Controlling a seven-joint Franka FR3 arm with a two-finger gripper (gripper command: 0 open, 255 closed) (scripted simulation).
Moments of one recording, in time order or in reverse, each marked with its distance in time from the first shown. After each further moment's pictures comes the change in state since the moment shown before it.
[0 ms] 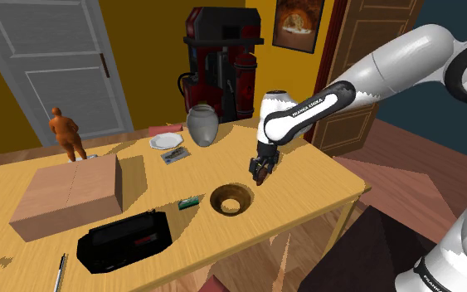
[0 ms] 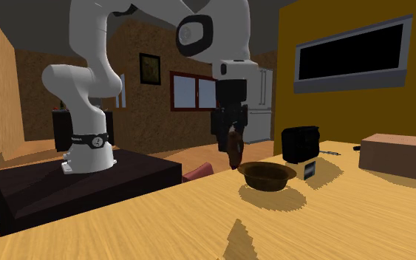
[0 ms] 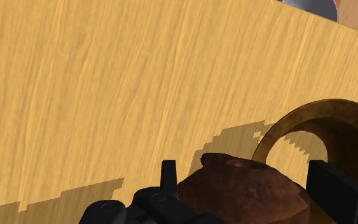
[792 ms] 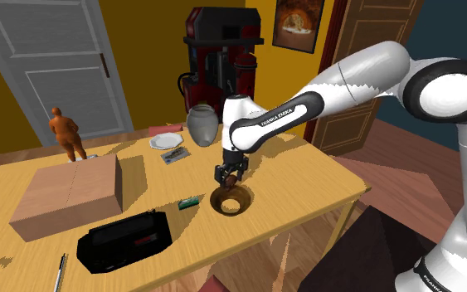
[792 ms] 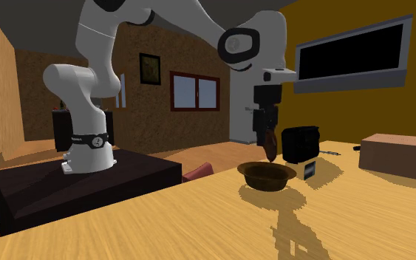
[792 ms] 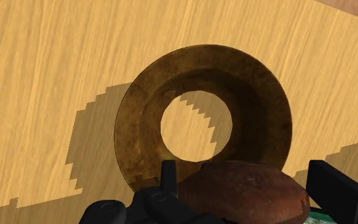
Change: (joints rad) arm 0.166 0.212 0.033 0.311 -0.072 -0.087 0.230
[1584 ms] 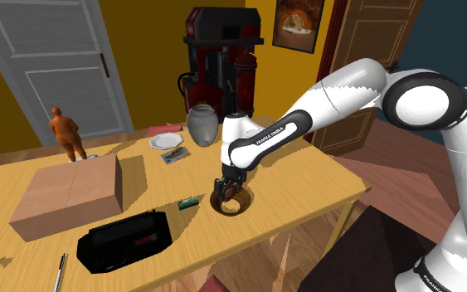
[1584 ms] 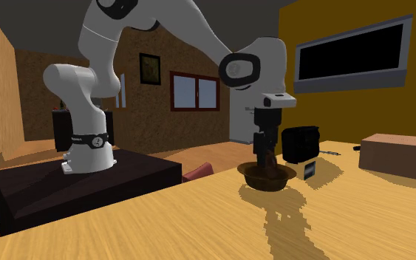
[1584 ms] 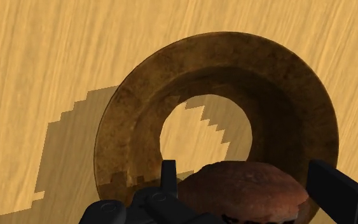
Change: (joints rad) arm 0.016 0.105 -0.013 -0.007 -0.021 0.111 0.009
